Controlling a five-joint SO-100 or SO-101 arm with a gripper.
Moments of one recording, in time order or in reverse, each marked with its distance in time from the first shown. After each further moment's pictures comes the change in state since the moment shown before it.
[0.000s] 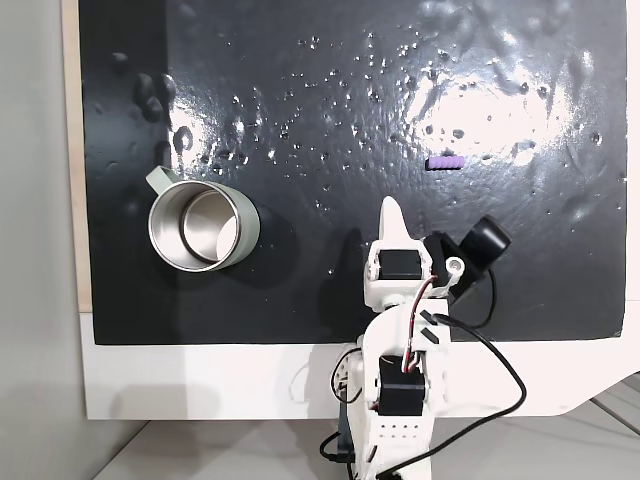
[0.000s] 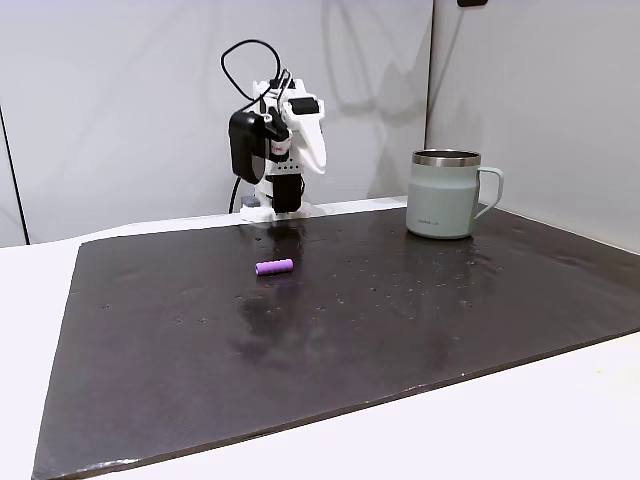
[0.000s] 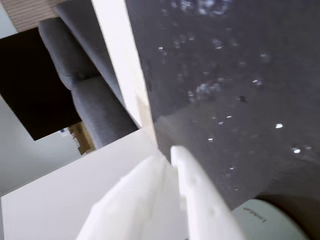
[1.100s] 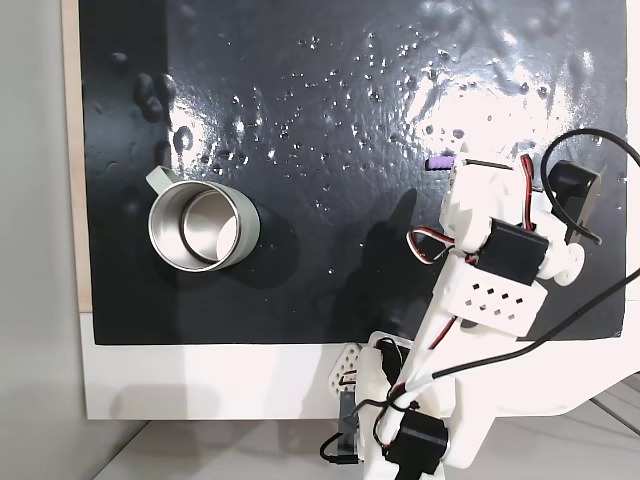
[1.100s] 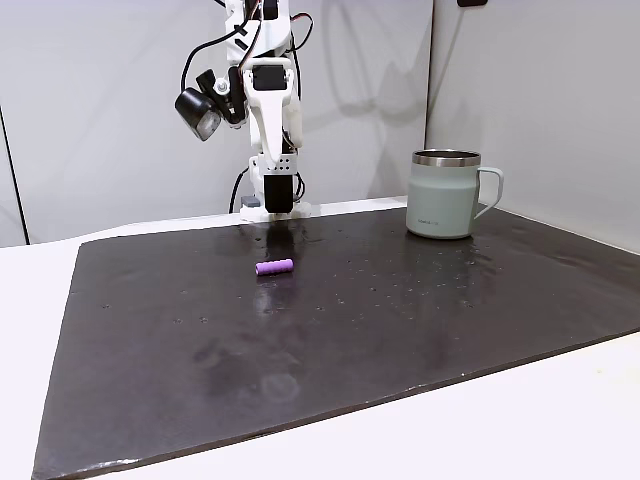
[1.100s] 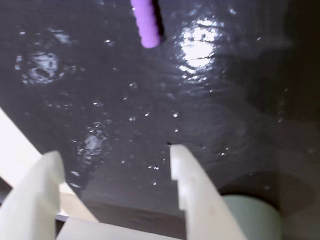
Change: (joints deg) arm 15.6 -80.2 -68.6 33.5 -11.4
